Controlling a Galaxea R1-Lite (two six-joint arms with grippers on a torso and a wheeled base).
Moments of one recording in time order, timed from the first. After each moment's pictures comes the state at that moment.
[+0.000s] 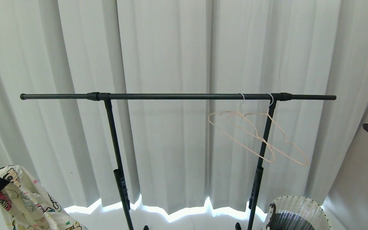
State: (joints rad) left arm -0.14 0.78 -0.53 0.04 0.11 0.35; right arm 0.09 1.16 -0.85 -0.06 -0.28 -0.29
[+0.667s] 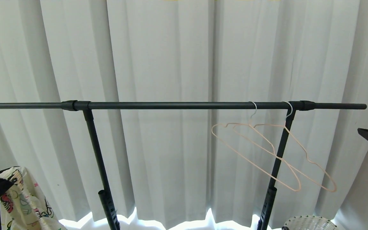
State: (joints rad) left arm -0.18 0.78 -0.53 0.04 0.11 0.35; right arm 0.10 1.18 -0.82 -0.06 -0.25 -0.29
